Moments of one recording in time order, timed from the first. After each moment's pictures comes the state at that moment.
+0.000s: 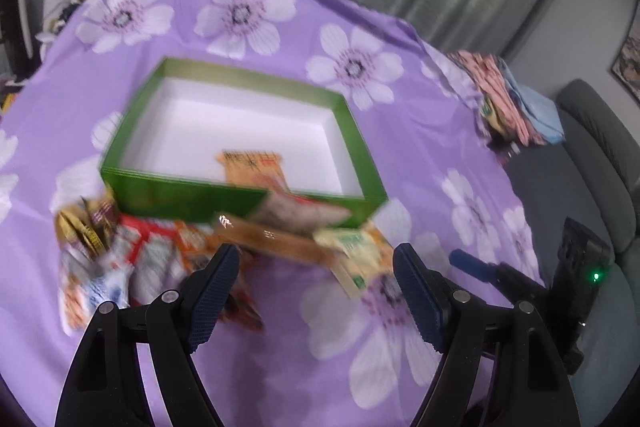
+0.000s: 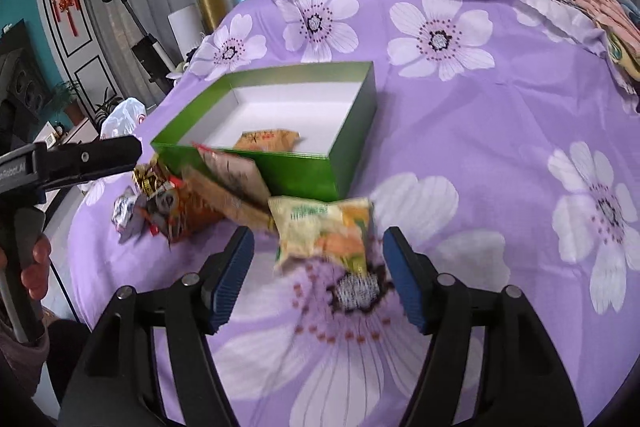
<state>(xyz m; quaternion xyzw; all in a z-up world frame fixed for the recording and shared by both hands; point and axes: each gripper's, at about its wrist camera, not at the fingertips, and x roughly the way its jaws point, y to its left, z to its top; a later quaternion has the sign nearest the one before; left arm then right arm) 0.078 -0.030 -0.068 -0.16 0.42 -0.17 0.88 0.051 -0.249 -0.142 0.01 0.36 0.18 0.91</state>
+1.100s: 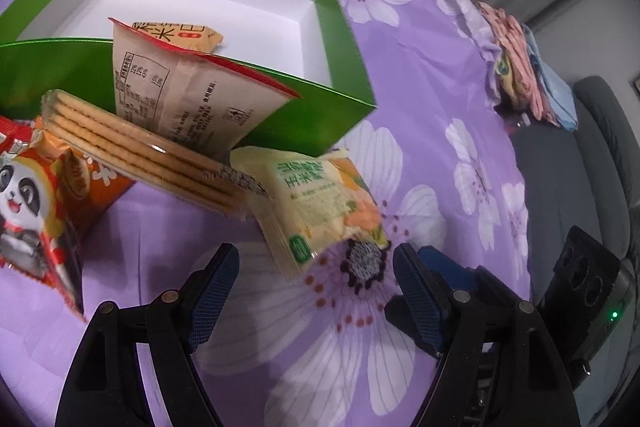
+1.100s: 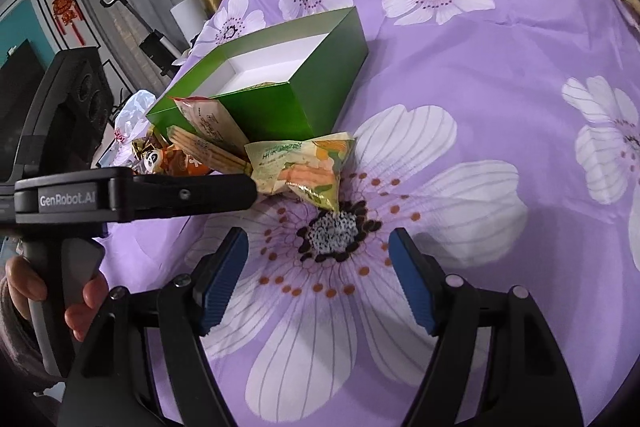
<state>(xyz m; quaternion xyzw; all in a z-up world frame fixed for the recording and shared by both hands) 0.117 -0.098 -0.143 -0.22 0.51 -0.18 0.81 0.065 -0.277 -0.188 0.05 0.40 0.23 0.89</state>
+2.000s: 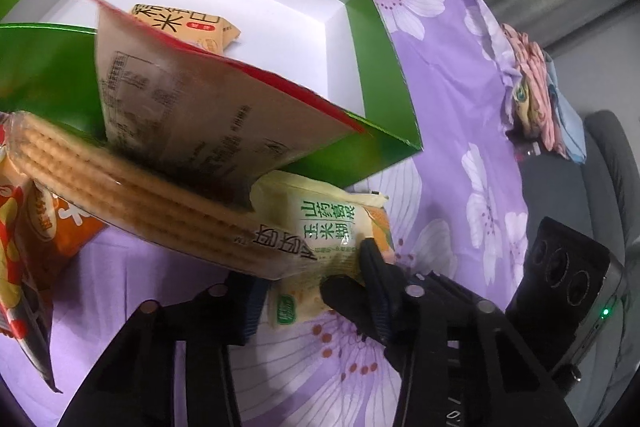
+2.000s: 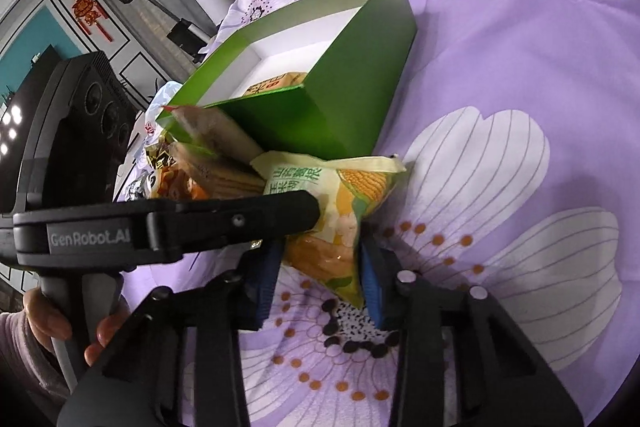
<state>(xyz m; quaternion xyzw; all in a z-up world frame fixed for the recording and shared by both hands) 0.140 -0.095 -0.156 -0.25 0.52 -0.16 0.80 0.115 -0.251 -0.207 0.08 0.44 0.30 0.84</state>
